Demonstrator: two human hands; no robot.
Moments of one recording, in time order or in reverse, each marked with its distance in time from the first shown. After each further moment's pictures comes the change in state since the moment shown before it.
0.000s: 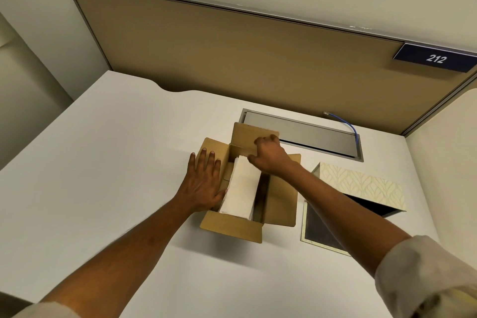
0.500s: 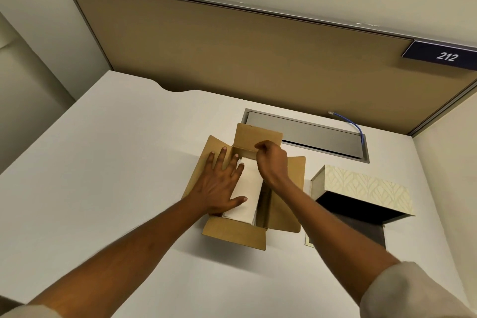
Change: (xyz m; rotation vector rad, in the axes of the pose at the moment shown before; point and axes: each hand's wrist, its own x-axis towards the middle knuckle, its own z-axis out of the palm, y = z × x) left_hand 0.021 0.020 -0.009 -0.005 -0.045 0.134; right_hand -0.007 -0.015 0.029 0.524 0.442 0.233
